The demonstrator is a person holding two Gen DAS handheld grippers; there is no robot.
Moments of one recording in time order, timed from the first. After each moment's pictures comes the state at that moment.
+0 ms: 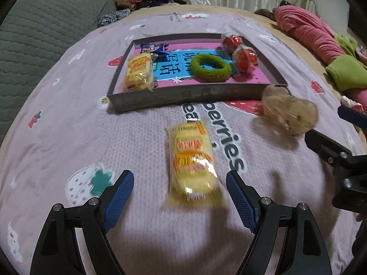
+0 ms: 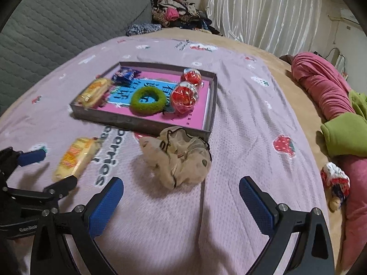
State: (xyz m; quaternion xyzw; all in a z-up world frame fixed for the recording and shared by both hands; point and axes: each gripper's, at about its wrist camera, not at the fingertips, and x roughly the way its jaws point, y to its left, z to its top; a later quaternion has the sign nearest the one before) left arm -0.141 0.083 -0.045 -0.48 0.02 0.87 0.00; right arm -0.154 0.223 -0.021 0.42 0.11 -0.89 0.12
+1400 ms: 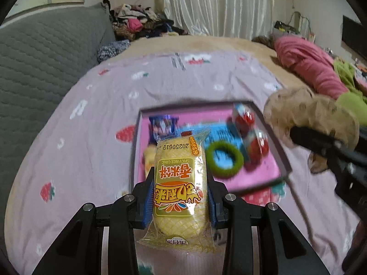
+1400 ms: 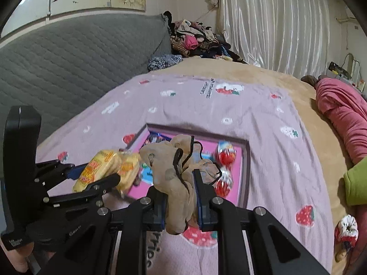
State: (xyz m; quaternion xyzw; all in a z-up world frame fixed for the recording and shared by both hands) left arm -0.235 0.053 0.059 -0.40 0.02 0.92 0.01; right arm -0.228 0.169 0.079 0.35 0.05 -0.91 0.20
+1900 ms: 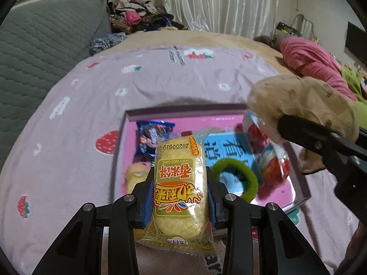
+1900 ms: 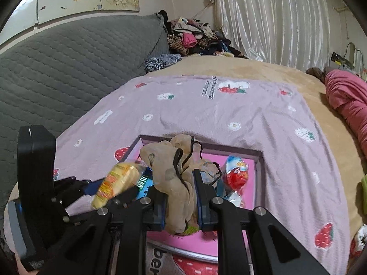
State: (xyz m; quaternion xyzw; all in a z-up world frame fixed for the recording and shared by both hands) left arm -0.304 0.059 0.006 -0.42 0.00 0.91 0.02; right arm -0.302 0.152 0.044 0.36 0.02 -0.91 0.21
